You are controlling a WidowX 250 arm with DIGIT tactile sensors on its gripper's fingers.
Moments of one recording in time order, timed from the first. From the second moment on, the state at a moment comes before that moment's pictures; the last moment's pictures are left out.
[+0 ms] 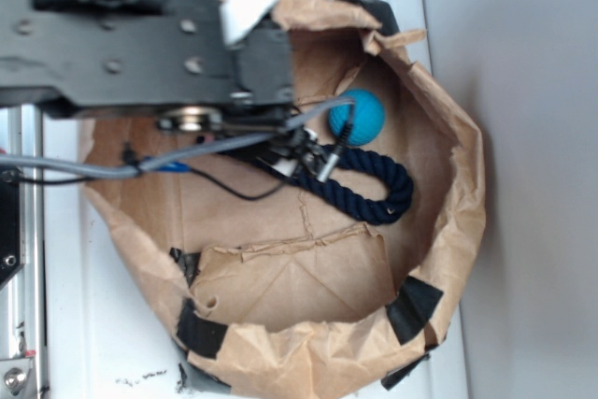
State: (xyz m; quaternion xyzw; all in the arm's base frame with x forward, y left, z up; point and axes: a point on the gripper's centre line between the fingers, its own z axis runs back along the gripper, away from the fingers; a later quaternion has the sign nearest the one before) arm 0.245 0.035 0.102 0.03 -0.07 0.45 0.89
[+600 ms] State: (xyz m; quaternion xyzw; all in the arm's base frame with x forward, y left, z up) arm 0.245 0.043 0.115 0.03 -0.08 0.51 0.86
